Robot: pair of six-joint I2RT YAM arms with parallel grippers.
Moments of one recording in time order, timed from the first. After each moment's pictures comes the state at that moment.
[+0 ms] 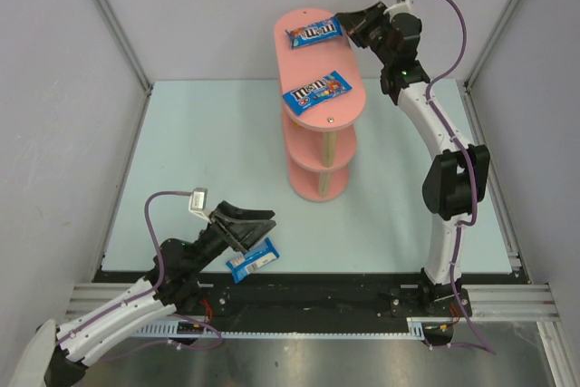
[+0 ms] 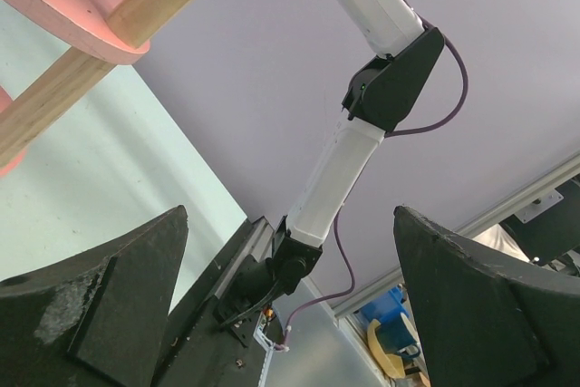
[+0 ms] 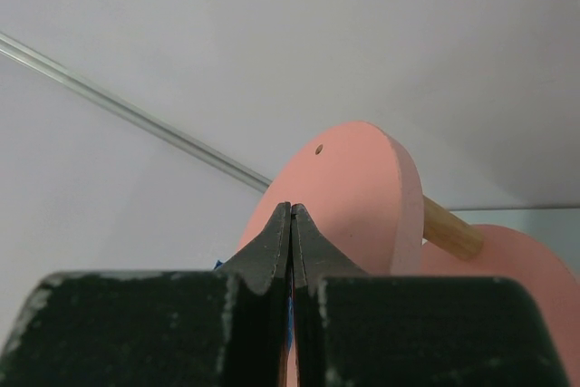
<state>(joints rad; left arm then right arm) -0.90 0.23 0.05 0.51 0.03 -1.02 0.26 2.03 1.99 0.21 -0.23 0.96</state>
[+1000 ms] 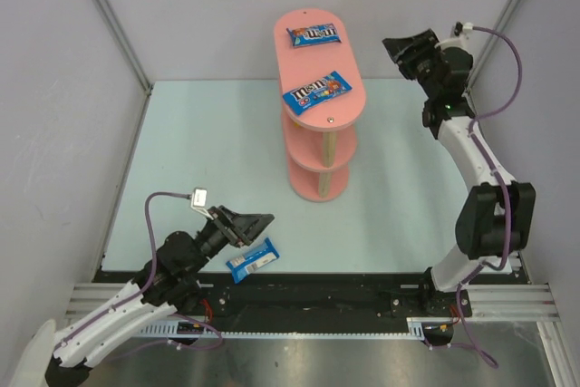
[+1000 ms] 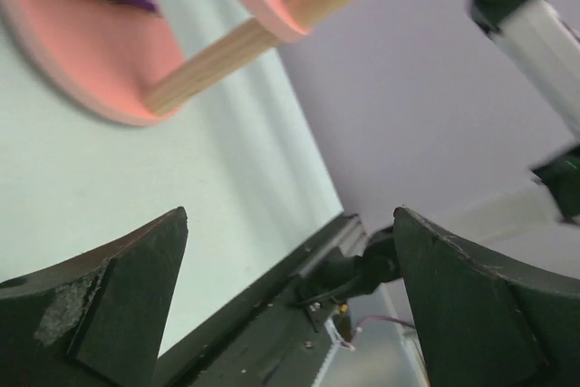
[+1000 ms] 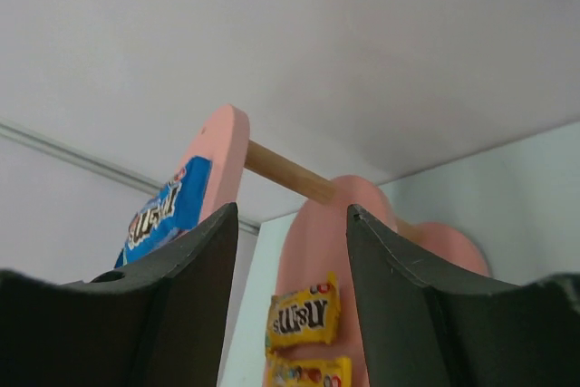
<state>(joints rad) -0.90 0.16 0.14 0.08 -0.13 -1.00 0.09 1.70 1.50 0.31 -0.23 0.94</state>
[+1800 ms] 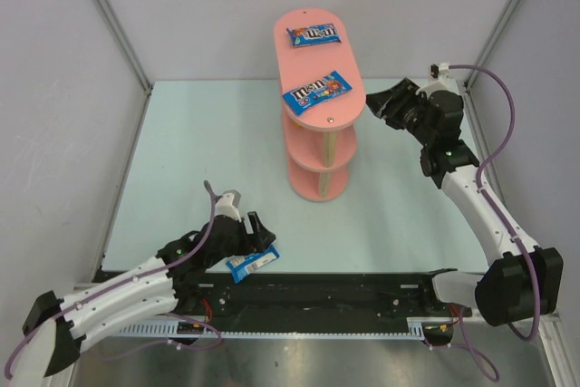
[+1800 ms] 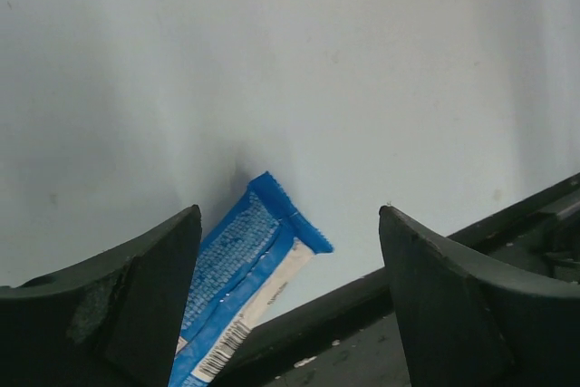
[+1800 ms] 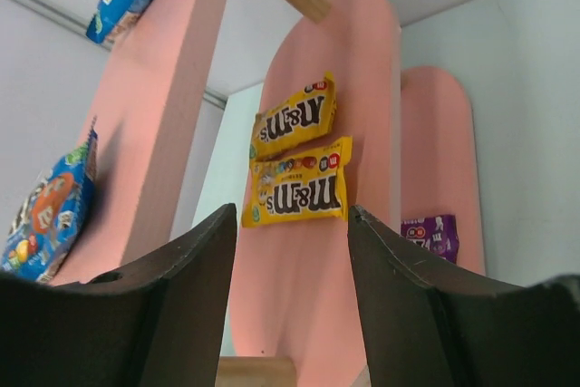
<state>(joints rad) -0.90 0.60 0.26 -0.28 -0.21 -0.88 0.21 1.24 1.07 0.07 -0.23 0.76</state>
